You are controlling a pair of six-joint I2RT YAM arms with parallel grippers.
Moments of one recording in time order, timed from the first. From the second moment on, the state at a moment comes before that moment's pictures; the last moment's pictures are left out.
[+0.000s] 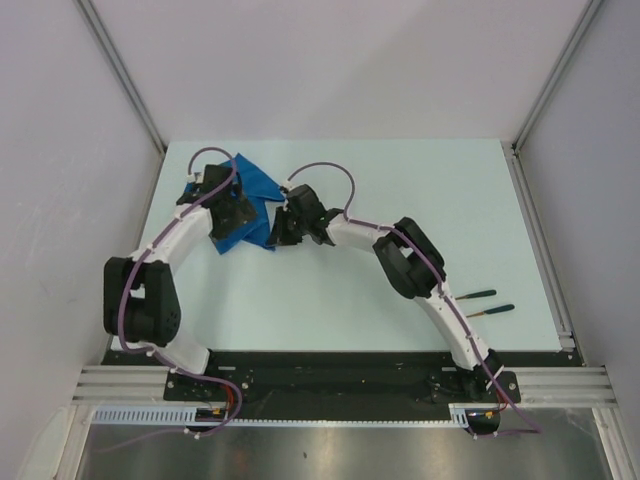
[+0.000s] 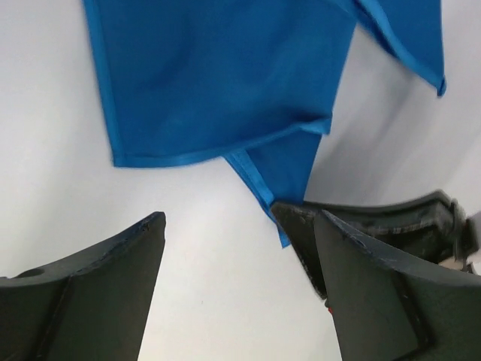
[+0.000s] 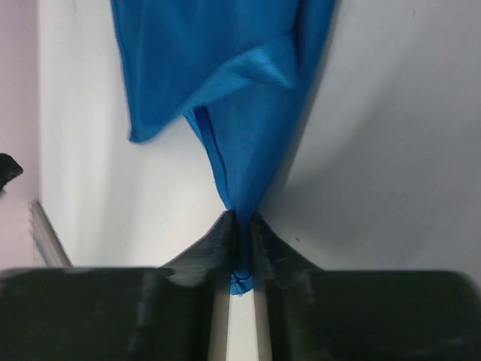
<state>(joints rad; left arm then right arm) -0.12 1.57 1.17 -0.55 -0.17 -0.71 0.79 2.46 1.89 -0.05 -0.33 0.71</state>
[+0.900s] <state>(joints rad) -0.84 1.89 1.38 -0.55 -0.13 -0.35 0.37 1.67 0.83 -0.12 -0.49 0.45</state>
